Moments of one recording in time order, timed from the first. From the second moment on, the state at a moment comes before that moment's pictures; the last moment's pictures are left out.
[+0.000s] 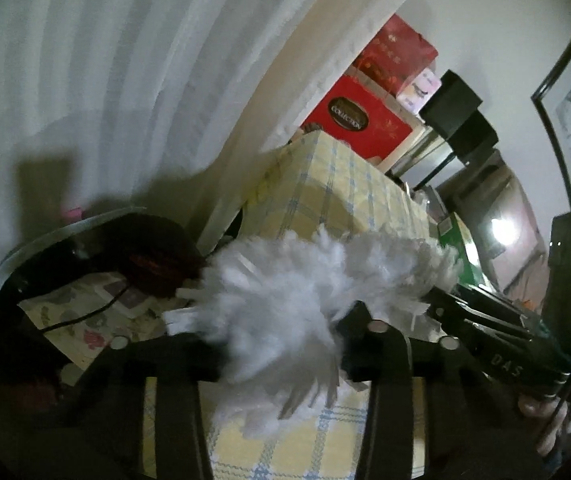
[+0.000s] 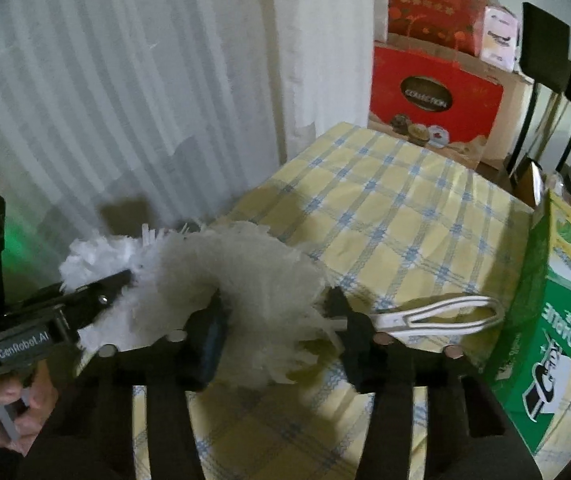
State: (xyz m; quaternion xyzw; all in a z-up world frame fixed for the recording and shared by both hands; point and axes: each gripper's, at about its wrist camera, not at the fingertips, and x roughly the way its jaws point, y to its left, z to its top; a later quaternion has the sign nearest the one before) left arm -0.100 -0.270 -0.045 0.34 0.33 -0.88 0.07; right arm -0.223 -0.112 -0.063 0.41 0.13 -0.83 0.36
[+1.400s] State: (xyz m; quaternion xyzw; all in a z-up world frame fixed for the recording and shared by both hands) left arm -0.032 -0.139 0.134 0.21 0.20 -0.96 0.02; right arm -0.098 0.025 0.104 0.23 0.02 -0.93 0.30
